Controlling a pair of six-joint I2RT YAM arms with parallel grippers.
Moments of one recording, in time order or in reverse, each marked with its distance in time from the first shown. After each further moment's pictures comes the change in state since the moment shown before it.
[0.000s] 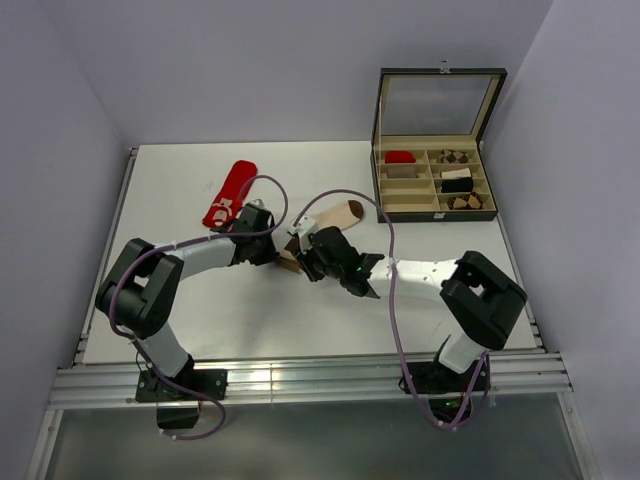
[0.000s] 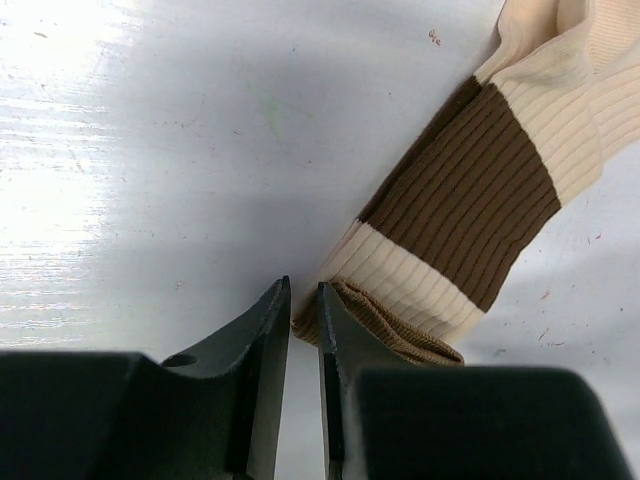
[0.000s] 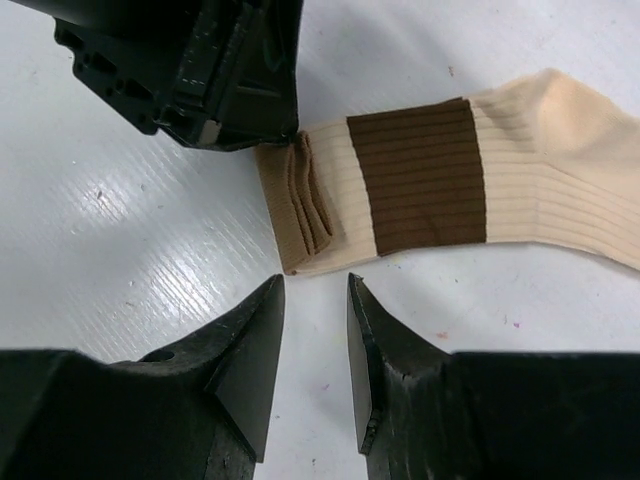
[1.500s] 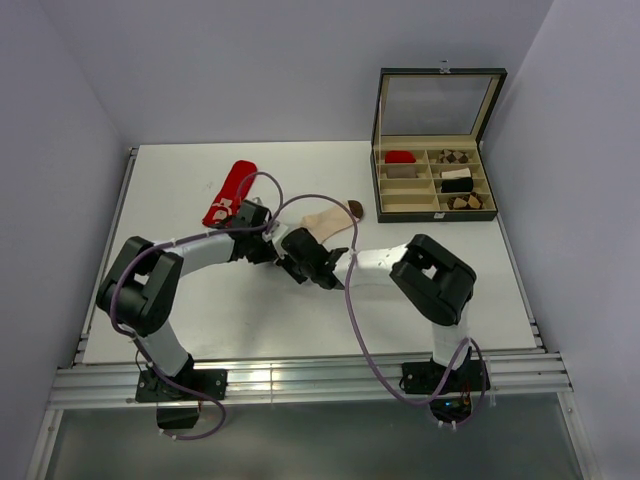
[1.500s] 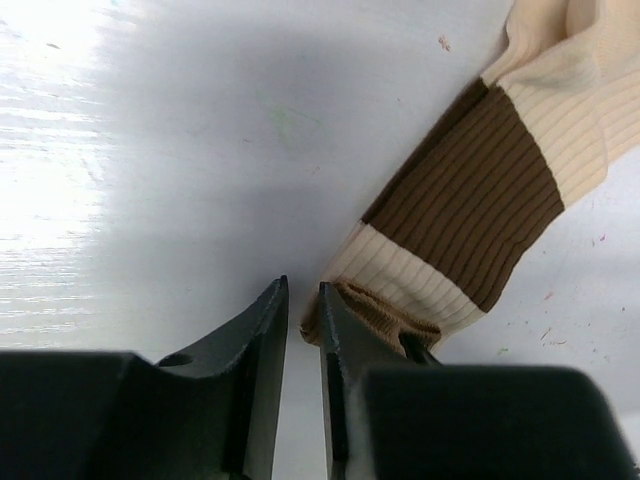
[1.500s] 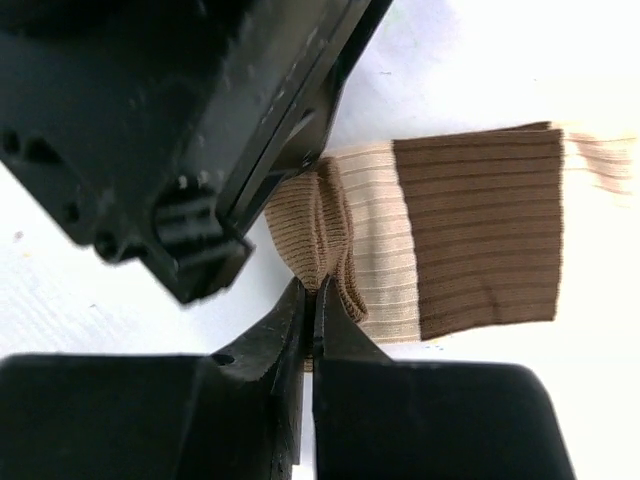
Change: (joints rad) left arm 0.017 0.013 0.030 -0.037 0.026 0.017; right arm 0.049 0.300 0.214 -0.079 0.062 -0.074
